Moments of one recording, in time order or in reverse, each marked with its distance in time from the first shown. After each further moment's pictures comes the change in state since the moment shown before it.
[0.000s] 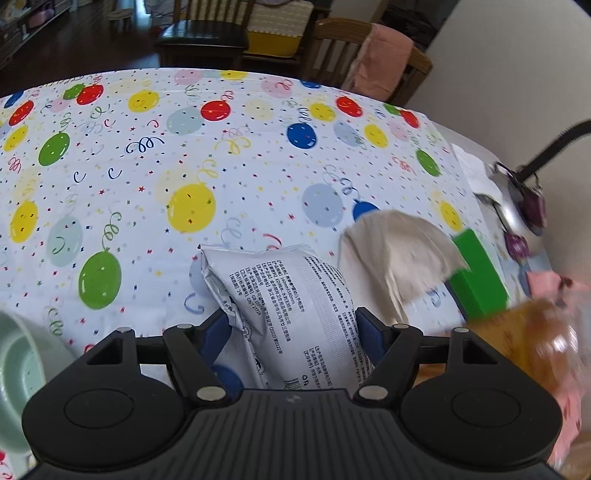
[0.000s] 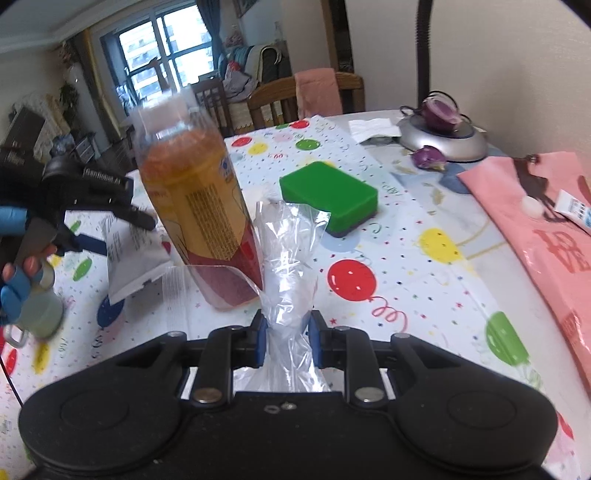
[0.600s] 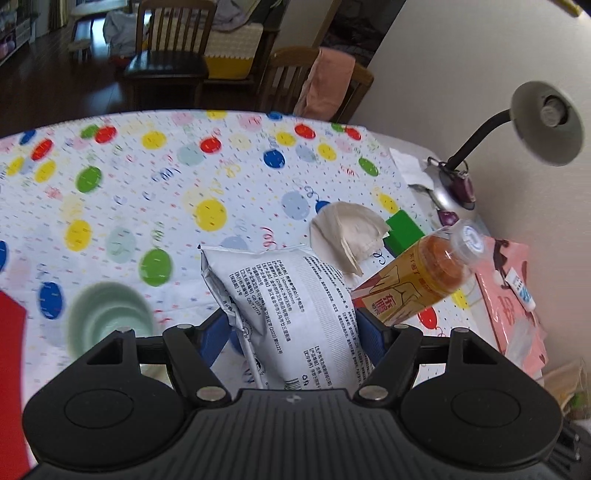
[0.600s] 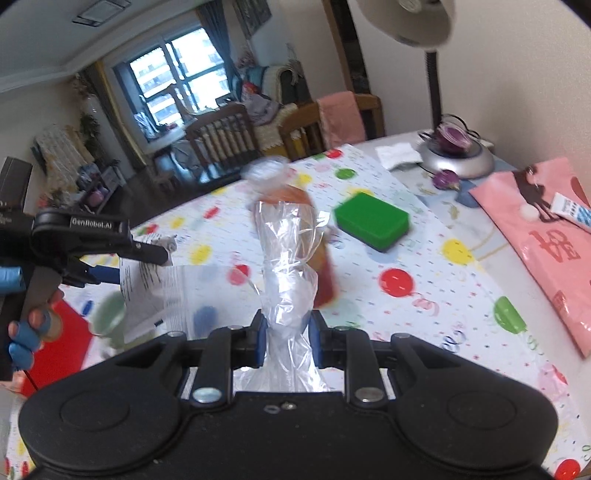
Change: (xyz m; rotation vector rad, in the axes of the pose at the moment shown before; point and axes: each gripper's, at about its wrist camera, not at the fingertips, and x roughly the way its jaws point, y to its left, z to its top) left arm -0.130 0.034 -0.032 0.123 -0.044 -0.120; right arm -0.089 0.050 0.010 0.056 -0.047 0.112
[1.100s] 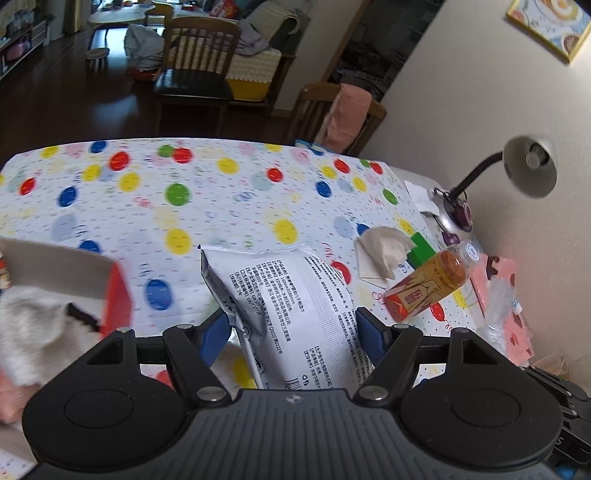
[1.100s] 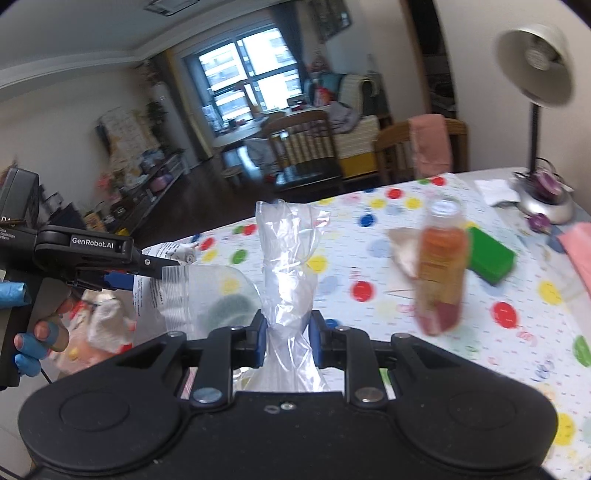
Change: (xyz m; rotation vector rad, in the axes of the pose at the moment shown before) left arm -0.120 0.106 -0.015 -0.031 -0.063 -0.020; right arm -0.009 0.126 0.013 -0.131 -0.001 0.176
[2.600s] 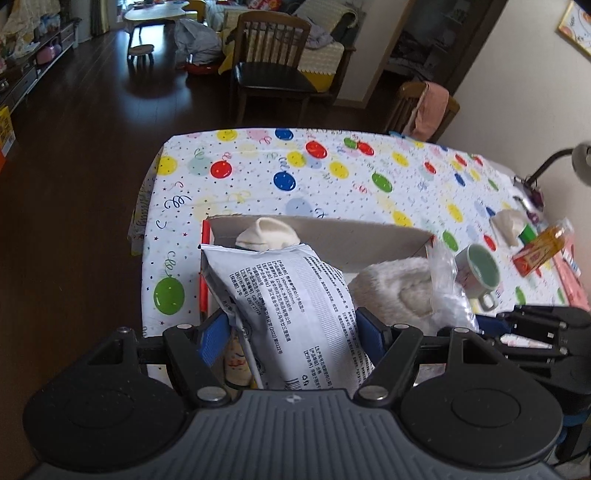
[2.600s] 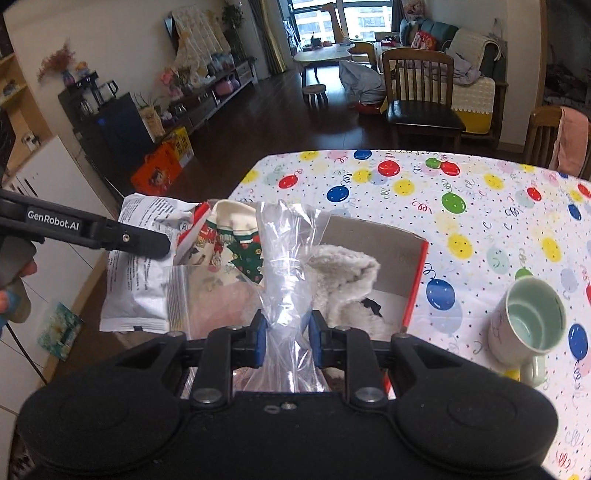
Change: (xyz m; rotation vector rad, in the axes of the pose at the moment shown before) left arm -0.110 0.313 -0.005 0.049 0.052 0.120; right arm 0.178 0.308 -0.031 -0.220 0.265 0.072
